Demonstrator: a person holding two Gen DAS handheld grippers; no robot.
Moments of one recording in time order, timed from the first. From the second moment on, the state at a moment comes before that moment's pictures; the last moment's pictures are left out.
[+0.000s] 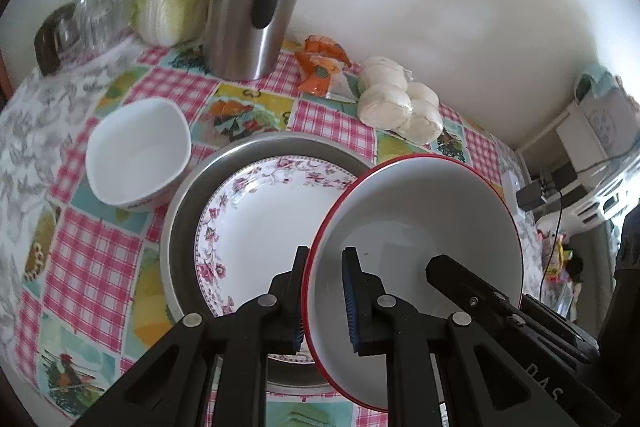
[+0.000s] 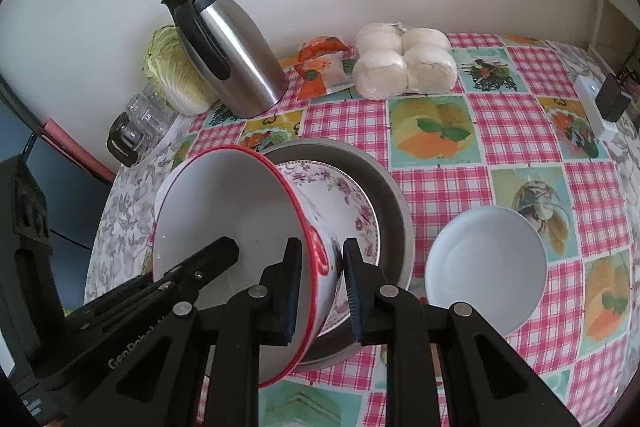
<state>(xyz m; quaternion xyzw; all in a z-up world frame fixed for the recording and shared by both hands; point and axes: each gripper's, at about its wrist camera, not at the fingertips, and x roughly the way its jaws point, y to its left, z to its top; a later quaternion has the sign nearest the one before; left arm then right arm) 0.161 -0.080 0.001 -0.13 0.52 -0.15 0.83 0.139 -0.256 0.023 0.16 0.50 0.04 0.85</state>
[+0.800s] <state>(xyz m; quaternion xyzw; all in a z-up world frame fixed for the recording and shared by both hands) 0.183 -0.050 -0.029 -0.17 0.55 -0.12 0.81 0.172 -0.227 -0.008 0.14 0.52 0.05 0.84</state>
